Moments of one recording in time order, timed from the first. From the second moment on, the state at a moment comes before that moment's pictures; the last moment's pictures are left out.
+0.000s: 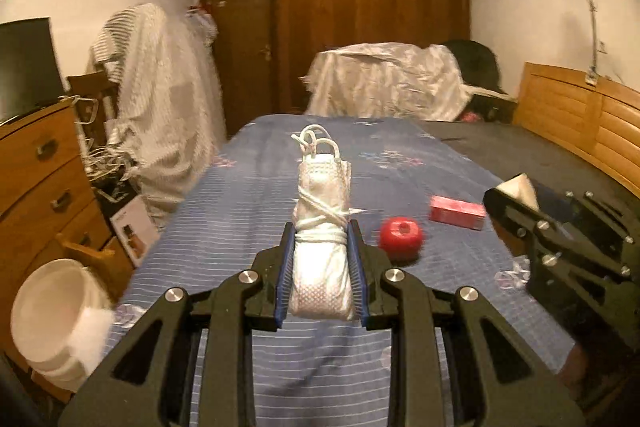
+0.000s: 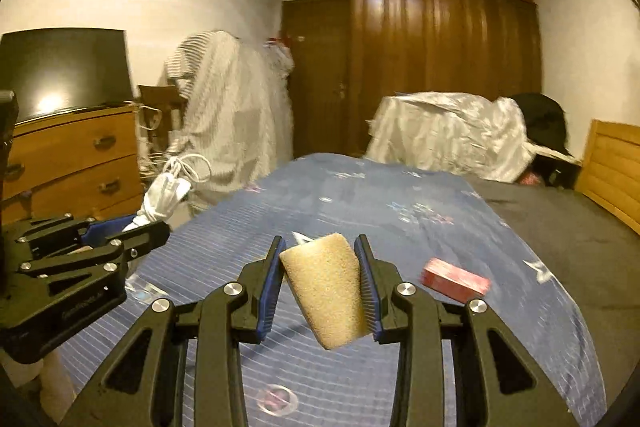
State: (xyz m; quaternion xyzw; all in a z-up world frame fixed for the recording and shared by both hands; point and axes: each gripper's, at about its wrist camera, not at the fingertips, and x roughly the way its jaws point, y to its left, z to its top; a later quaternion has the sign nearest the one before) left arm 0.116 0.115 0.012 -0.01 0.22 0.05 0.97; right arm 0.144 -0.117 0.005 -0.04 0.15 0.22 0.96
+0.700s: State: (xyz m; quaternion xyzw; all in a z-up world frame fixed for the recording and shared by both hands) left arm 0.053 0.307 0.026 -0.05 0.24 0.22 0.94; right arm 0.122 0.176 0.058 -0.10 0.17 0.40 0.89
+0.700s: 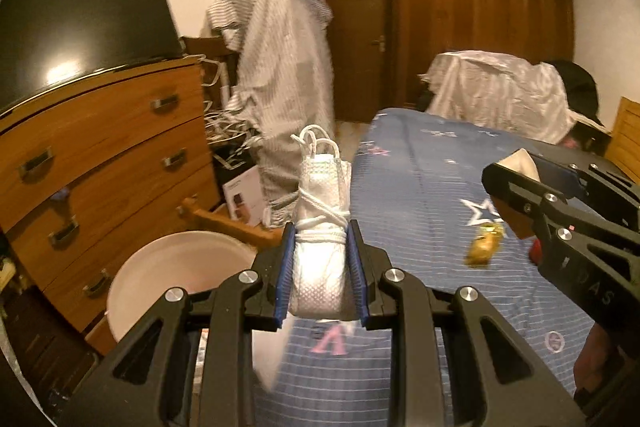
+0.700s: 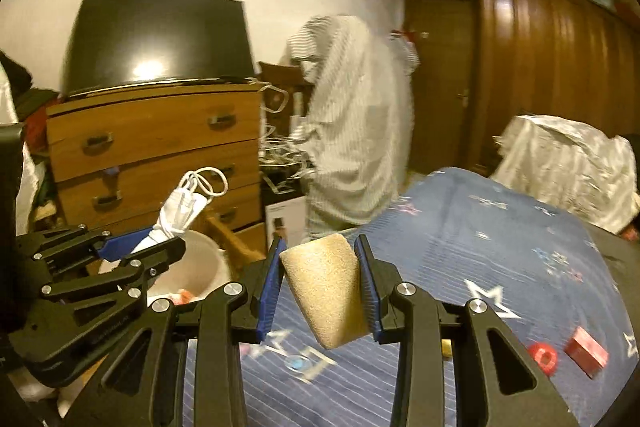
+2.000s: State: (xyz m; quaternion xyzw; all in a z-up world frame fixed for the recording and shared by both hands) left arm 0.017 0.524 -0.054 -0.16 0.37 0.32 0.86; right arm 0.179 0.471 -0.030 -0.17 0.39 0.54 0.73
